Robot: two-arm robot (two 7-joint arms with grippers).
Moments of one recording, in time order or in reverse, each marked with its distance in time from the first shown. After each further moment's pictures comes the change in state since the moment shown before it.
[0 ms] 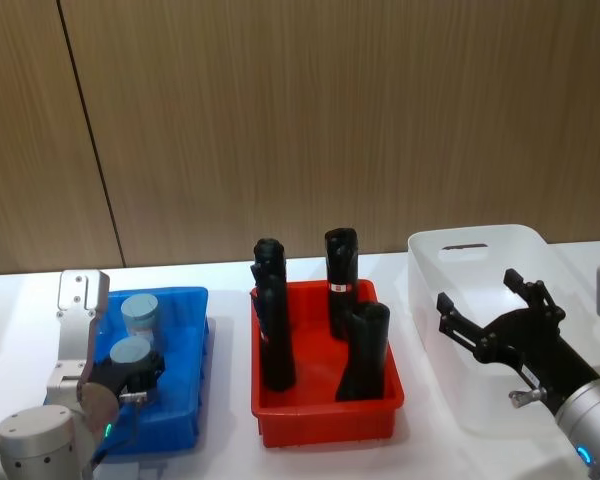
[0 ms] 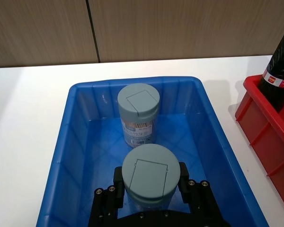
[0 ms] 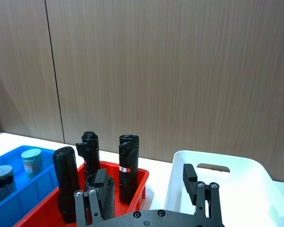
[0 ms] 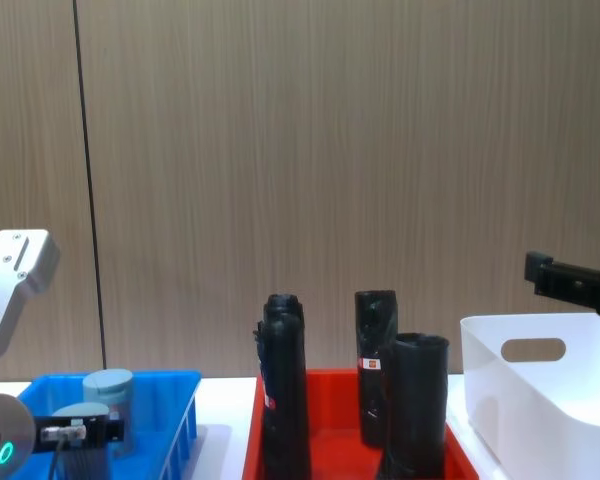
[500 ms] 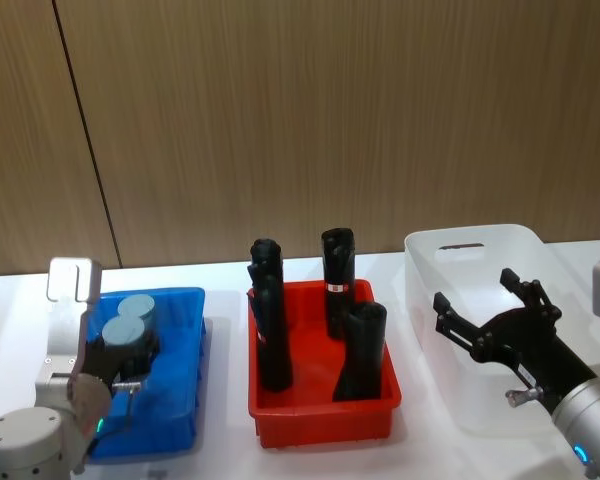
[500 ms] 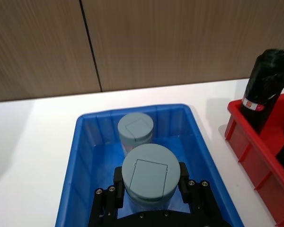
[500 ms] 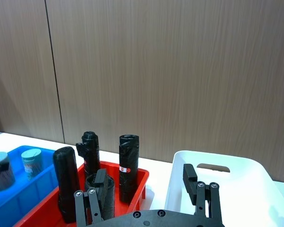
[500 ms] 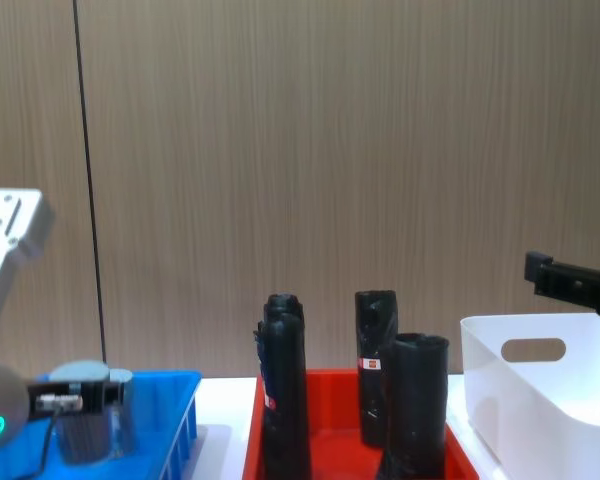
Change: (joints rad) left arm 0.055 0.025 -0.004 -0.125 0.042 -0.044 0.004; right arm 0.000 0.000 0.000 0.000 0.000 0.000 0.000
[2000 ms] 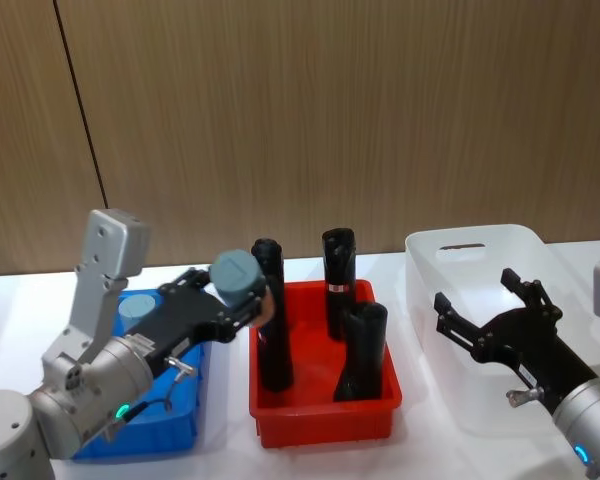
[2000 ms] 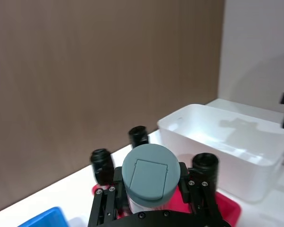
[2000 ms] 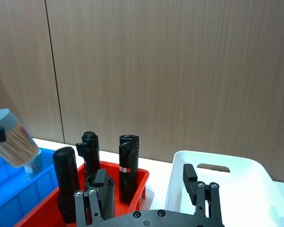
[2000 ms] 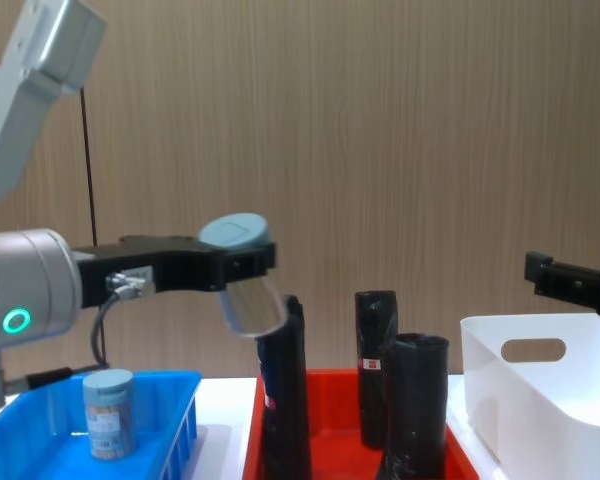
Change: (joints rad) left arm 0.074 0.083 0.006 -0.281 0.027 -0.140 -0.521; right arm 0.000 0.000 0.000 0.000 0.000 0.000 0.000
